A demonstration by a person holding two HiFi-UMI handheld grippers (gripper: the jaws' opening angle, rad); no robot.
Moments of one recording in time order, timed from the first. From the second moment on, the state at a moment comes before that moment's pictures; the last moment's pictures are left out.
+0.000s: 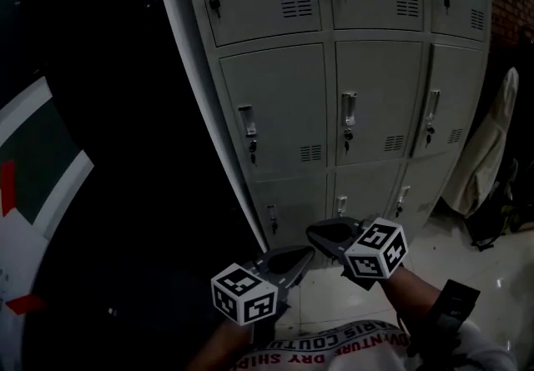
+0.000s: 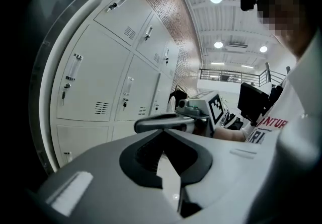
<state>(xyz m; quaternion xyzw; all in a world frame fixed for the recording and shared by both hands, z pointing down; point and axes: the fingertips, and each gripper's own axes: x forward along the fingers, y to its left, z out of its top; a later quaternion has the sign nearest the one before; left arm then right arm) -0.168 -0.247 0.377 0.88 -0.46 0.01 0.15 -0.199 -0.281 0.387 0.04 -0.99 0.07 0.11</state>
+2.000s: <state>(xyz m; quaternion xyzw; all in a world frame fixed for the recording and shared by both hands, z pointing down) 0.115 0.047 0.405 0.87 -0.46 0.03 0.16 0.142 0.055 0.412 0.02 -0.99 0.14 0.07</state>
